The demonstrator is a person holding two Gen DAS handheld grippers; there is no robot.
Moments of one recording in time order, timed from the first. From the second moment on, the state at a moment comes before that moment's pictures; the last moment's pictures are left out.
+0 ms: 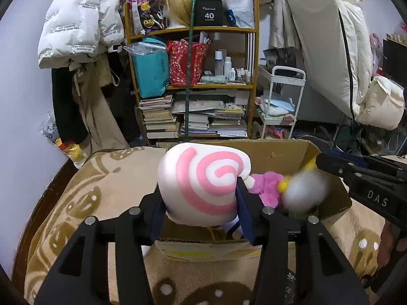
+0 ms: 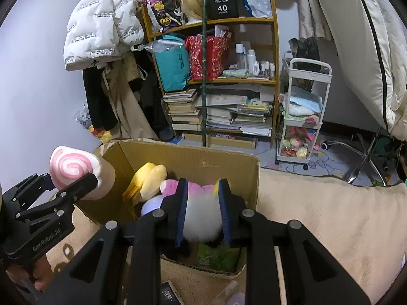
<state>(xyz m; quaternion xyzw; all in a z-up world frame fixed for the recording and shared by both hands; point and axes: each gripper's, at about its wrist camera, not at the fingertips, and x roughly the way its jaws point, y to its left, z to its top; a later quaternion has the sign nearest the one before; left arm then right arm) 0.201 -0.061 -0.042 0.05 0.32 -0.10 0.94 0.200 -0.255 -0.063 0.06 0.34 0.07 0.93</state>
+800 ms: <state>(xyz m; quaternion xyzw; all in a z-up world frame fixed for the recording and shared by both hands) 0.190 -0.065 -0.032 0.07 0.31 -0.10 0.94 0.187 -0.263 -0.058 0.08 0.34 0.06 0.93</state>
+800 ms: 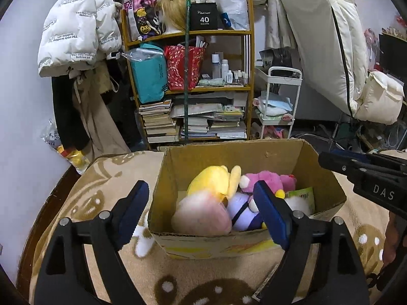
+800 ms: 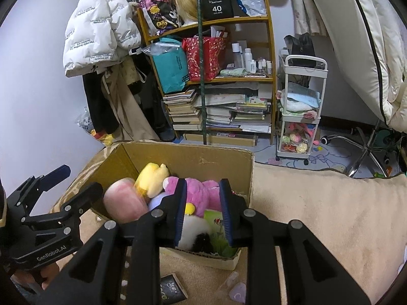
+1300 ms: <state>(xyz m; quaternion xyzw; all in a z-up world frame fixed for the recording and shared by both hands) 0.162 -0.056 -0.024 0.07 0.34 -0.08 0.93 0.157 -0.283 -0.039 0.12 0.33 0.05 0.93</state>
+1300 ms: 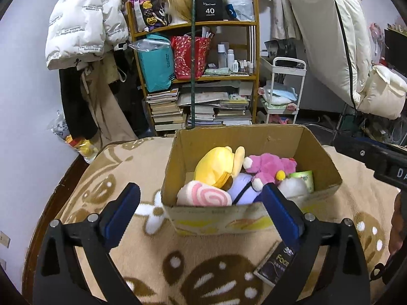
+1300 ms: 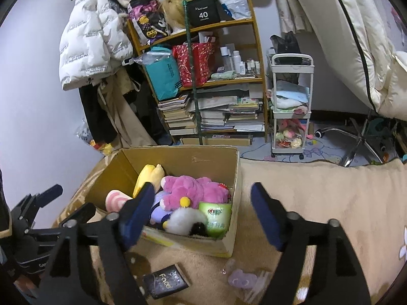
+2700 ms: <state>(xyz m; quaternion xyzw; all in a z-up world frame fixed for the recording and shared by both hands) 0.085 -0.067 -0.030 0.10 0.37 -0.09 0.92 0.083 -0.308 -0.068 0.14 0.39 -0.01 0.91</state>
